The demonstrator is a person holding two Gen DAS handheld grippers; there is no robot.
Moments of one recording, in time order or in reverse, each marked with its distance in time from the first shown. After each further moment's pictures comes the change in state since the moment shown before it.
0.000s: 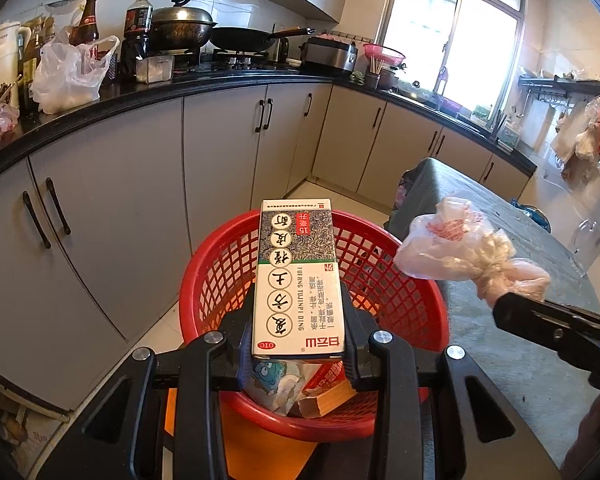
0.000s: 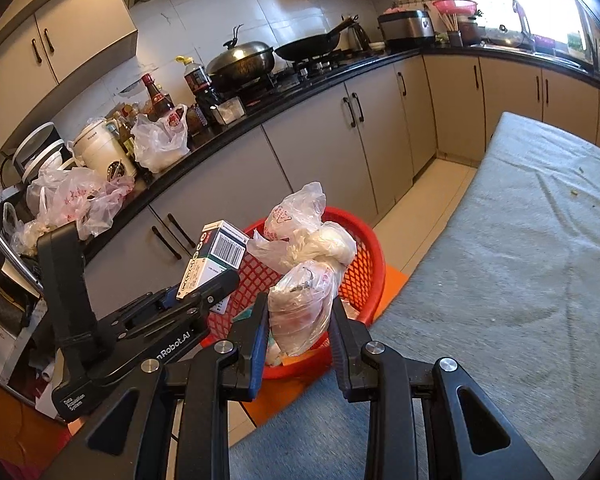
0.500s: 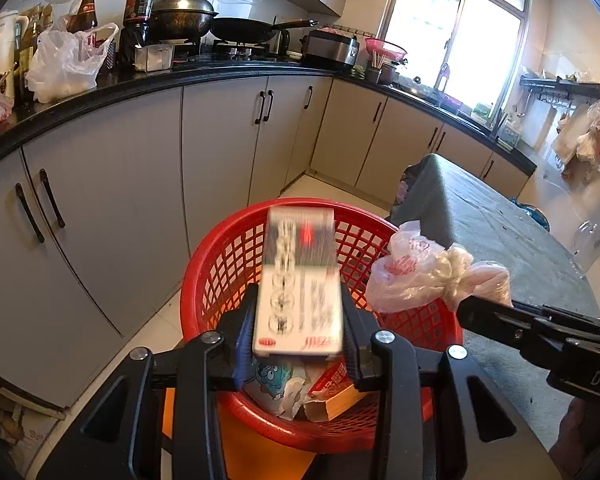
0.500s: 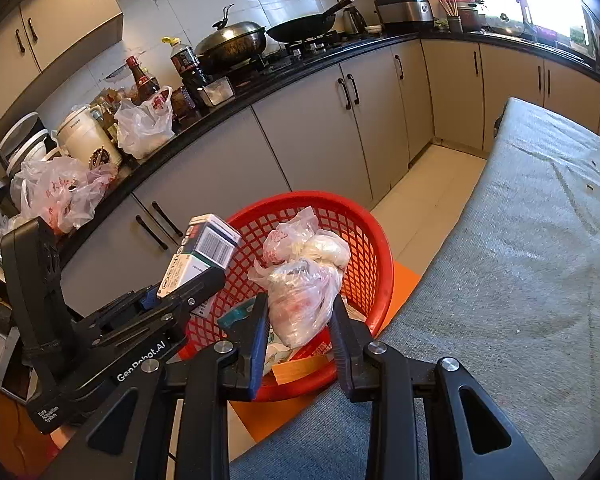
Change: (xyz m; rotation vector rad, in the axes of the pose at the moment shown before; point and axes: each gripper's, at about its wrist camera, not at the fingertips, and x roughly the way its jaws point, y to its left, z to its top) left arm 0.015 0.011 0.003 -0.017 0.026 -0.016; right arm 0.035 -0.002 0.002 0.006 0.056 -0.032
